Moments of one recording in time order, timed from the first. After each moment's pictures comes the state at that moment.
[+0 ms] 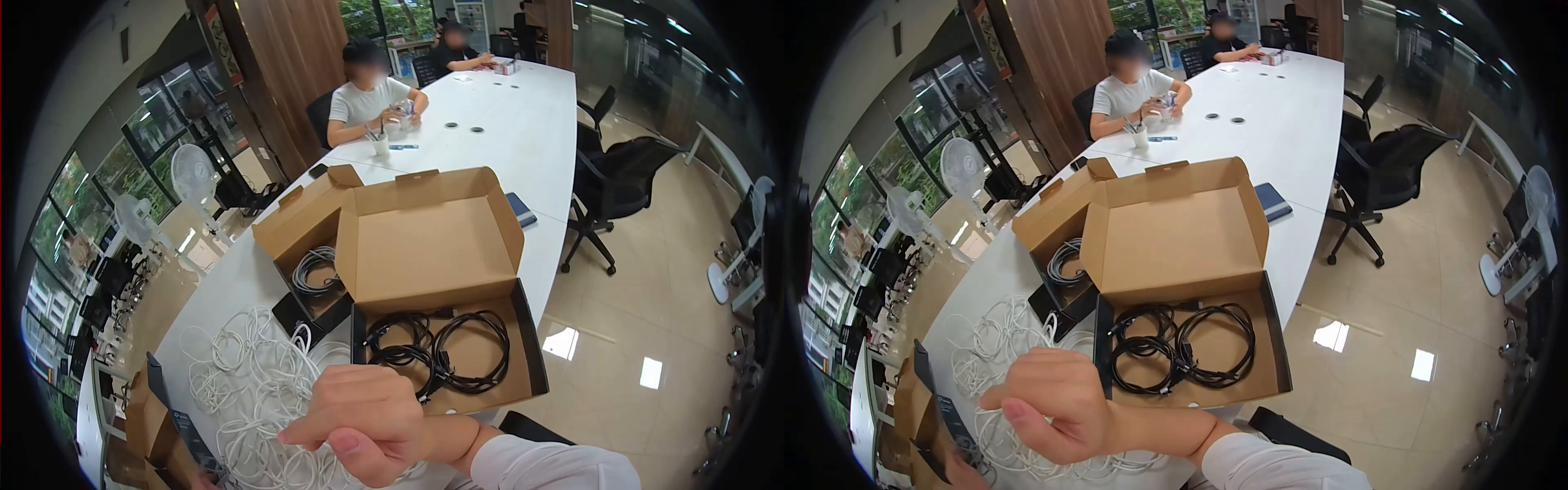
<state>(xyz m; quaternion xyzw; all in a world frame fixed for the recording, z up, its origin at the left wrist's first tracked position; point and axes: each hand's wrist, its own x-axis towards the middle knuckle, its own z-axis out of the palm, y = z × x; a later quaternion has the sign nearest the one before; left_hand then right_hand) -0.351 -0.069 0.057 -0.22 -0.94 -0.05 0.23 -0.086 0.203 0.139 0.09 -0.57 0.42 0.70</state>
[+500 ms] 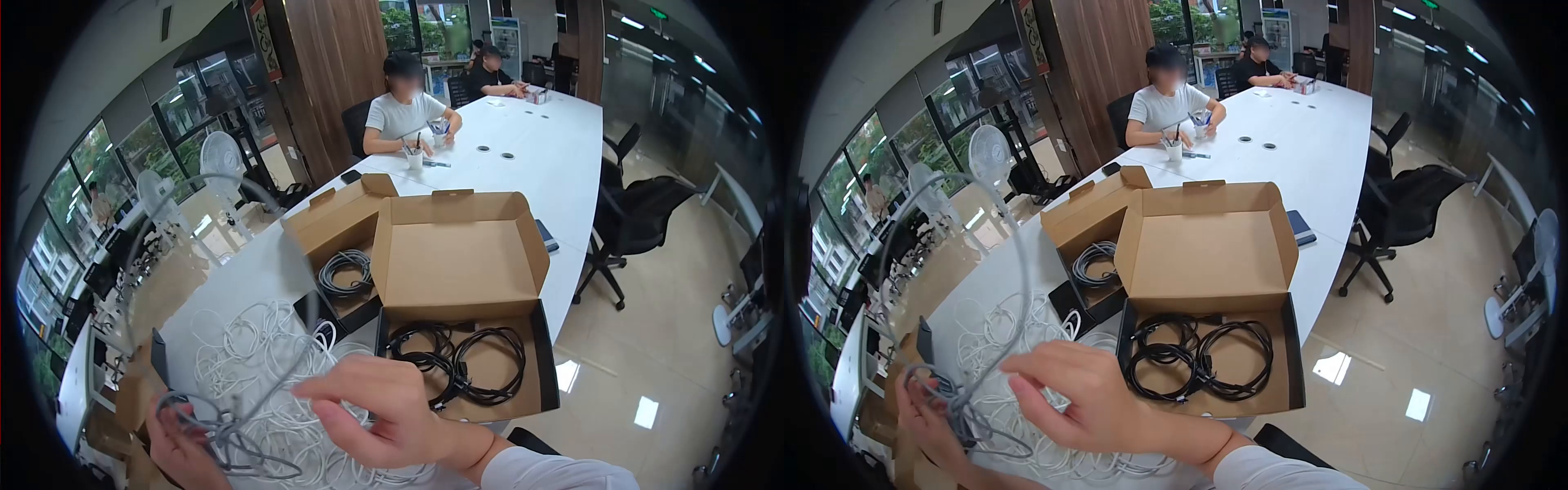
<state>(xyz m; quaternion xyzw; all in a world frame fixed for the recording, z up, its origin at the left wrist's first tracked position) -0.303 0.034 0.148 -0.31 -0.77 -0.52 0.21 -0.096 0.197 0.153 -0.02 -0.71 0.39 0.58</state>
